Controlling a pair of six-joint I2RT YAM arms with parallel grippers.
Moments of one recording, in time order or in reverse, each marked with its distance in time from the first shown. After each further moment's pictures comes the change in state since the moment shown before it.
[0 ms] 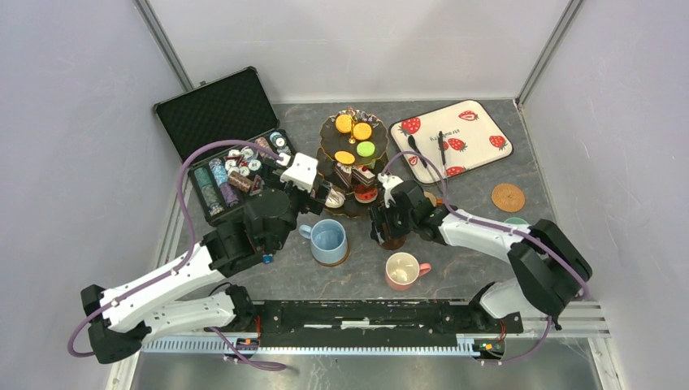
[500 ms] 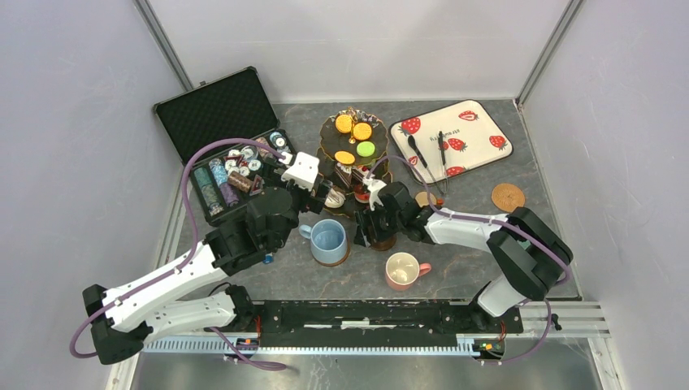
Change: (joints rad) left arm 0.023 0.014 -0.011 0.001 0.002 0.009; right arm 0.055 0.140 0.036 0.124 -0.126 0.056
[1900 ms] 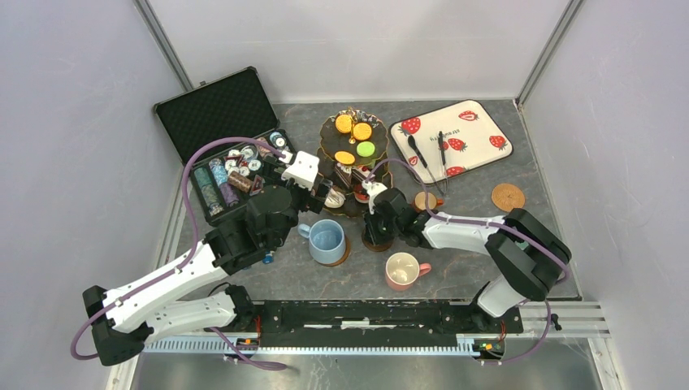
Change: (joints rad) left arm 0.019 0.002 0.000 -0.002 0.032 -0.001; right arm 0.050 -0.005 -0.018 -0.019 0.146 0.011
